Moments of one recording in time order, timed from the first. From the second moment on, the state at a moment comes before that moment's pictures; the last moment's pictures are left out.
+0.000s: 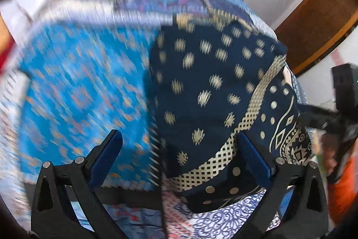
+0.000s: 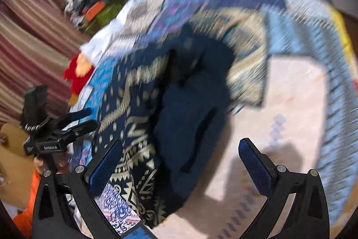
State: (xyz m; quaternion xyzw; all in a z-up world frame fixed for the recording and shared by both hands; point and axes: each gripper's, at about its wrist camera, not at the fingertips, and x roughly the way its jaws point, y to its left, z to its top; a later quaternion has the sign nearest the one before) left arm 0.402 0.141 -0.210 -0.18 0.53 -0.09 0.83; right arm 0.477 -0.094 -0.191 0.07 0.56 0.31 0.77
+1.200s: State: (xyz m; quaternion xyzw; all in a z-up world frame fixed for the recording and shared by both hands) left arm 0.372 0.168 -0.107 -0.20 0.43 -0.14 0.87; right arm 0.459 -0.006 -0.130 0.13 0.50 0.41 0.75
